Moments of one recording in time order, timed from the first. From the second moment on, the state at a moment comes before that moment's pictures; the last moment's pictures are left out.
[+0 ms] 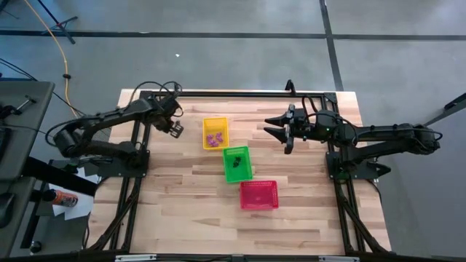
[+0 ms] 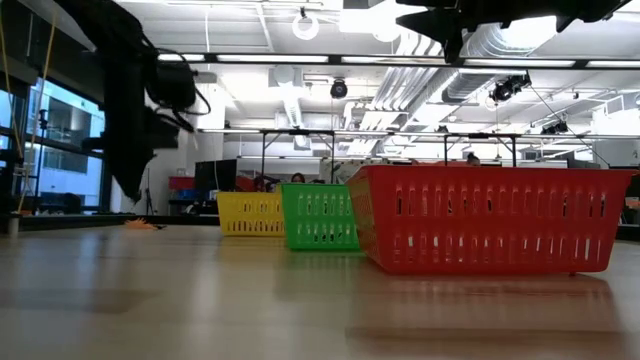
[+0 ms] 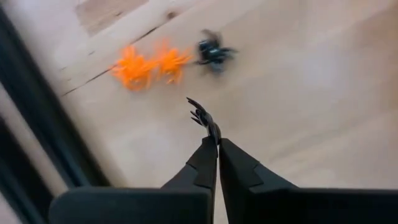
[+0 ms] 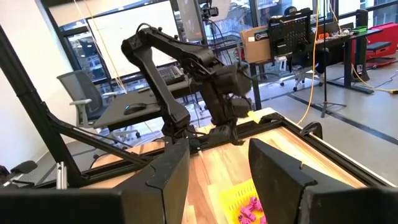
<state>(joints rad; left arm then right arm) 0.73 1.20 0.69 -0.85 -0.13 -0.31 -0.12 0.96 0.62 0.36 0.03 0.23</state>
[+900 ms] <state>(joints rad) 0.31 0.91 0.69 0.45 0.38 -0.36 -0.12 0.96 0.62 0.63 0.03 0.21</state>
